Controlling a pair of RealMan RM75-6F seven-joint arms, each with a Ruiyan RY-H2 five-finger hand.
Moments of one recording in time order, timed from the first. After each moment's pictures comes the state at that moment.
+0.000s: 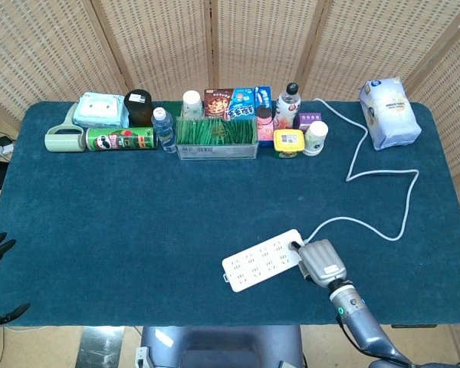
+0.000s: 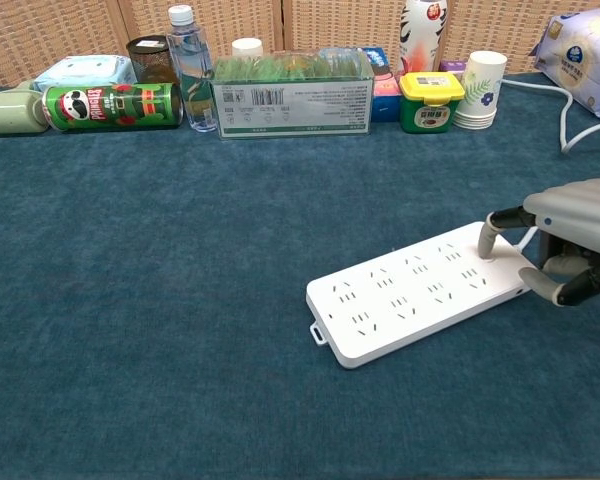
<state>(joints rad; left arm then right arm) 0.04 -0.81 0.11 -1.88 1.73 1.60 -0.18 0.48 -1.39 0.05 -1.80 -1.14 1.04 -0.65</state>
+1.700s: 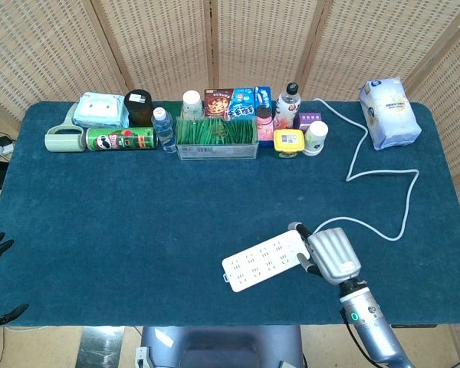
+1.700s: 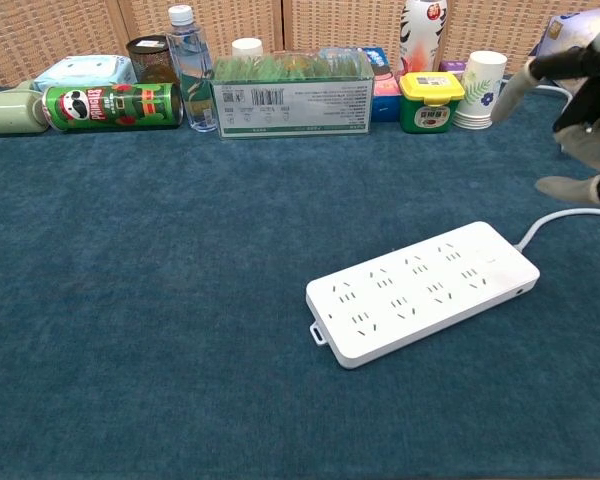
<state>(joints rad) 0.05 -0.81 0.11 -1.88 1.74 1.61 -0.20 0.42 -1.26 0.07 -2.02 -1.37 1.31 -0.49</state>
